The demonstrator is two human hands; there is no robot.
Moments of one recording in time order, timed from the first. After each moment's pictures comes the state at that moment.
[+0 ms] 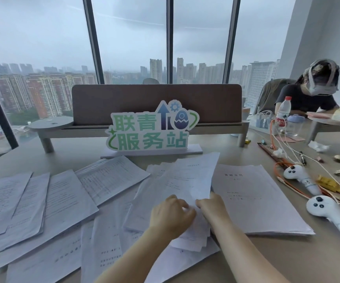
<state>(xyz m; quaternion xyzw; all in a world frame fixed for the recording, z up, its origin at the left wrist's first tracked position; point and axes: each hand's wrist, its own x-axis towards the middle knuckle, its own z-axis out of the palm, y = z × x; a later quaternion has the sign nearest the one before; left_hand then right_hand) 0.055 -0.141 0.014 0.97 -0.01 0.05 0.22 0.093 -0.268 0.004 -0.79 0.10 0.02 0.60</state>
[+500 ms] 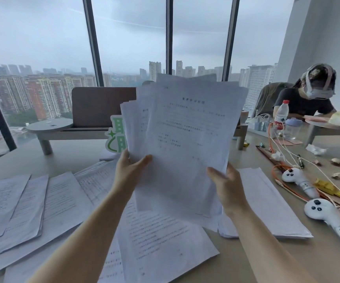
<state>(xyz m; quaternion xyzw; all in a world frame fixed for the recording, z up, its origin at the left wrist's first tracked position) 0.101 -0.052 0.083 0.66 0.04 0.22 0.71 0.071 -0.288 0.082 -0.68 -0.09 -0.13 0.71</state>
